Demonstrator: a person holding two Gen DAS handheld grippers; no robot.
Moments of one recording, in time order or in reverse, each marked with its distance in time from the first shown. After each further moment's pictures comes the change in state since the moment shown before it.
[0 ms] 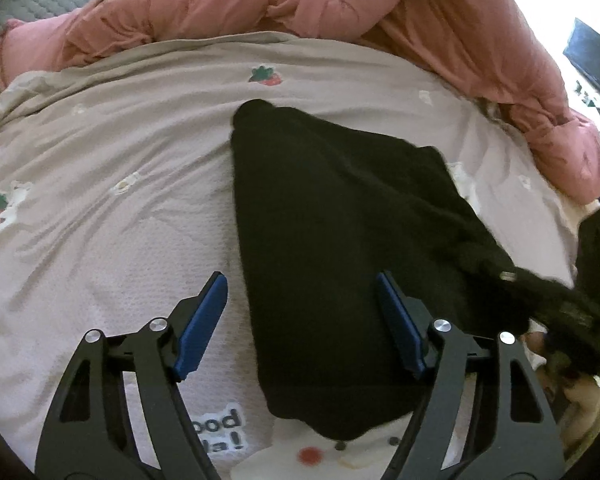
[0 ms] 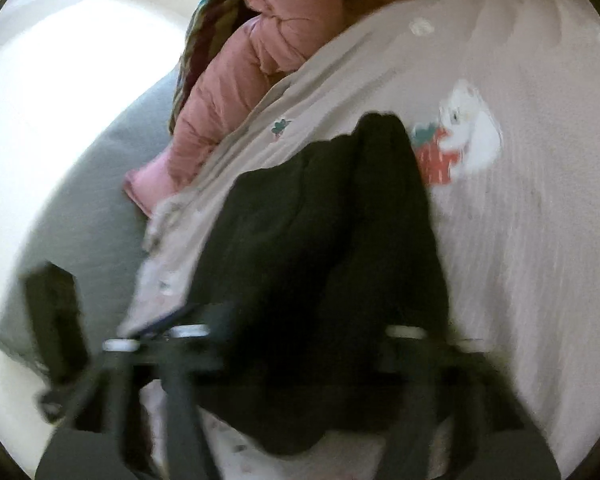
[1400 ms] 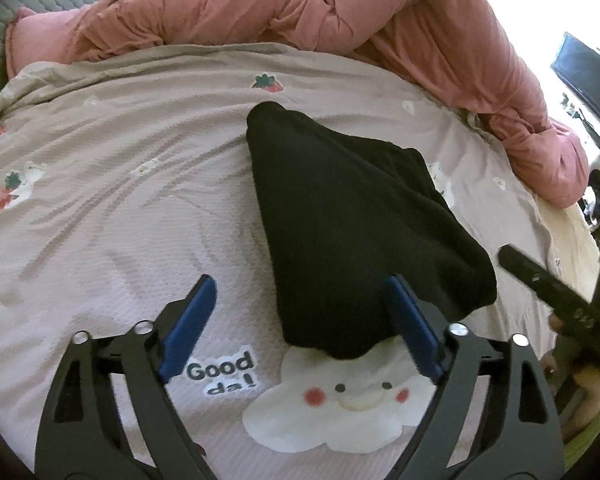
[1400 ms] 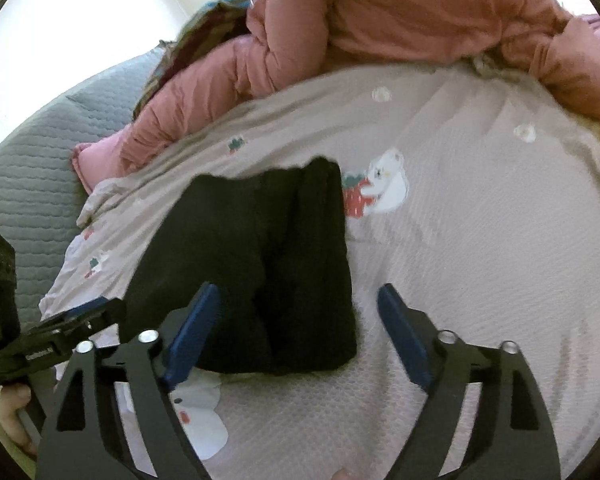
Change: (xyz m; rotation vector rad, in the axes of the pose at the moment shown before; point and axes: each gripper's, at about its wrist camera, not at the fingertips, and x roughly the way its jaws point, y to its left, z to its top) left arm -0.043 0.017 -0.026 -0.014 -0.042 -0.038; right arm -0.059 0.025 -0.024 -0.181 -0.104 -0.319
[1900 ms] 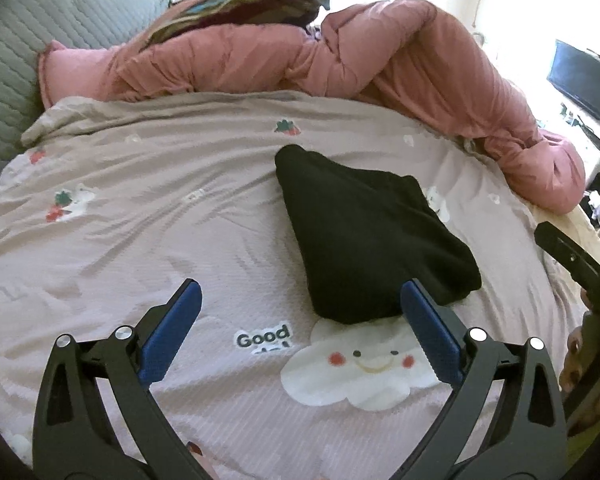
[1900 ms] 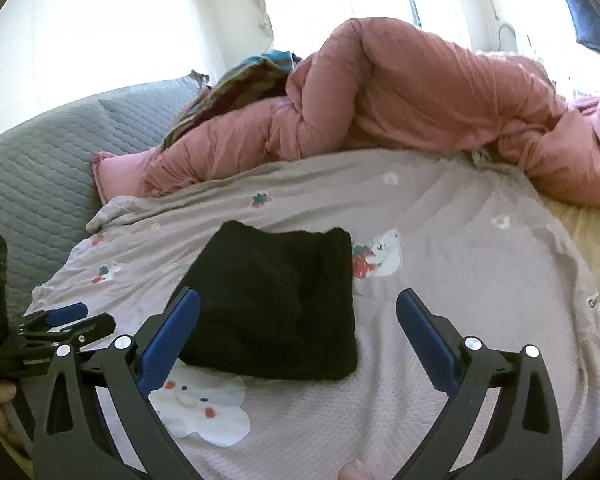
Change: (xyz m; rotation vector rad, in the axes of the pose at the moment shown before) left arm -0.067 0.004 -0.027 0.031 -0.158 0.066; right arm -0.066 0.038 -0.005 -0.164 -0.209 -0.039
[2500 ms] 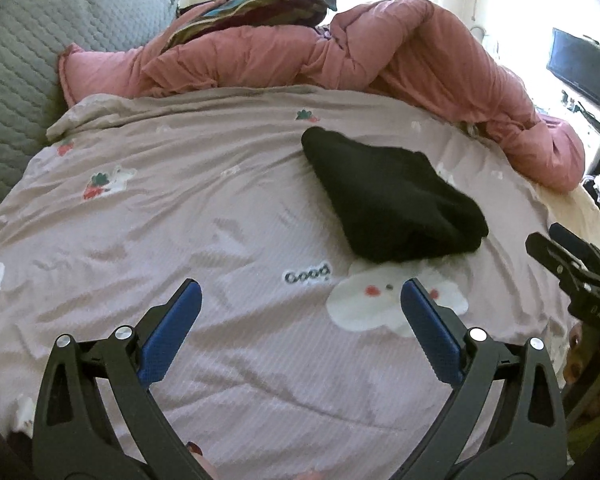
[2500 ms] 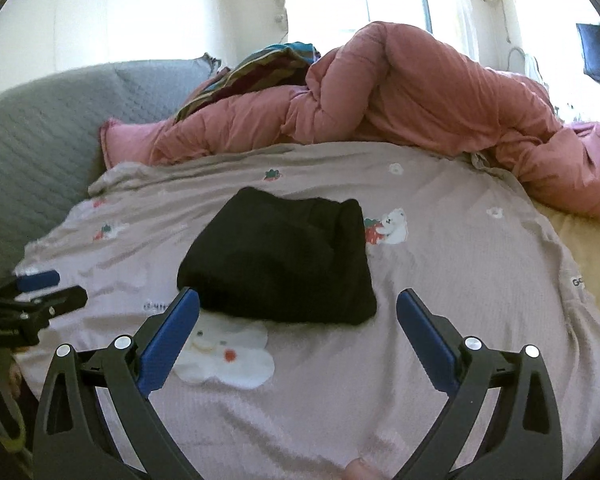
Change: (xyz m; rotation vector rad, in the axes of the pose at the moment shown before) left arm -0.037 0.027 -0.046 0.030 0.003 0.040; right arm -0.023 0.047 -0.052 -0.115 0.024 -0.055
